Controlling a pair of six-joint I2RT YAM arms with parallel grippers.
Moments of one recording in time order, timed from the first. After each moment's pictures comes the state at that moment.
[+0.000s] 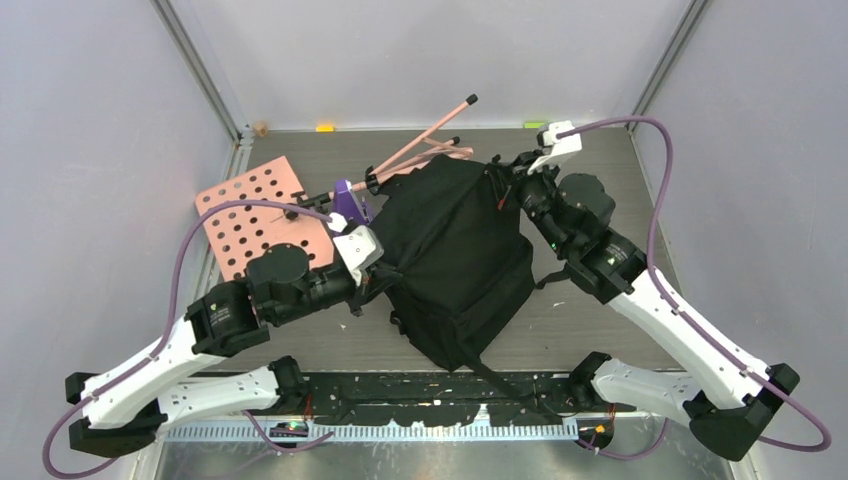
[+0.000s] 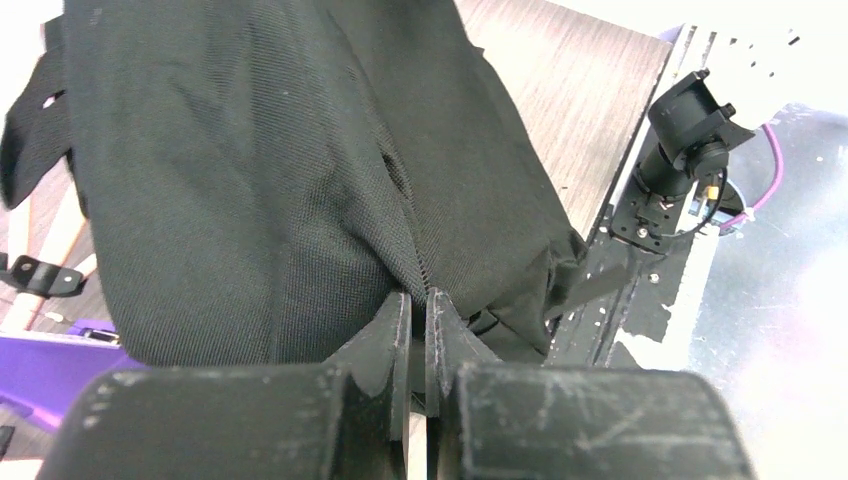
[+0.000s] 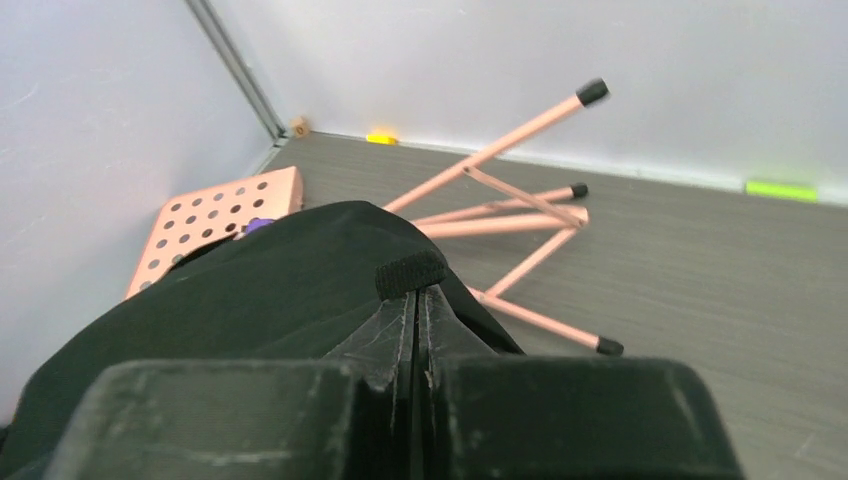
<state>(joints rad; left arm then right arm) -1.10 0.75 1.09 -0.56 -0.02 0.00 0.74 1.01 1.14 -0.09 0.30 0.21</state>
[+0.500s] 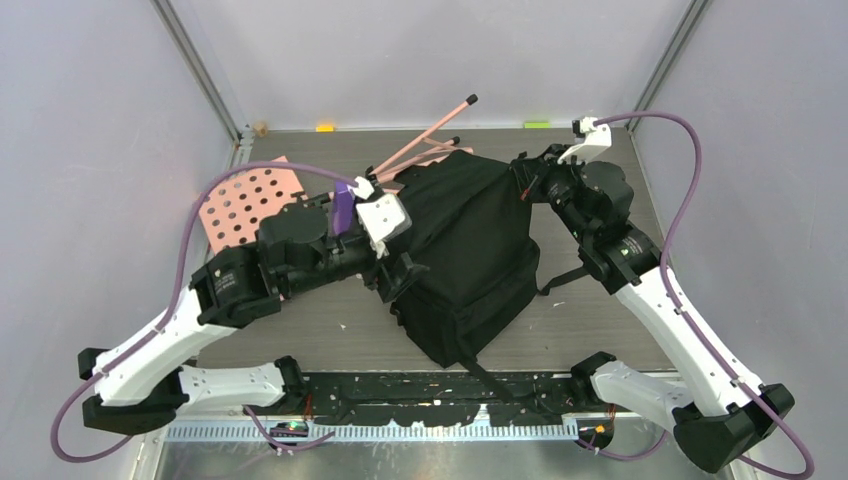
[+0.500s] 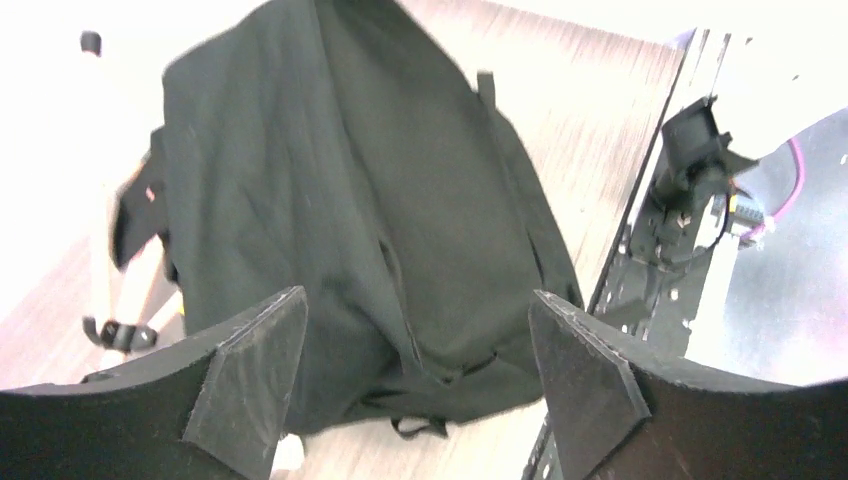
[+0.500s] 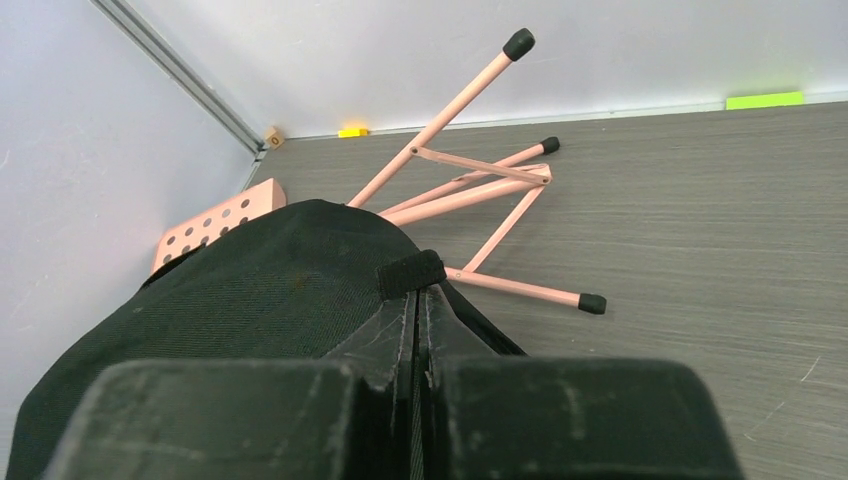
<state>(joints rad) -1.11 0.98 1.41 -0.71 -0.04 0.09 0.46 1.00 1.11 -0.18 0.13 0.40</state>
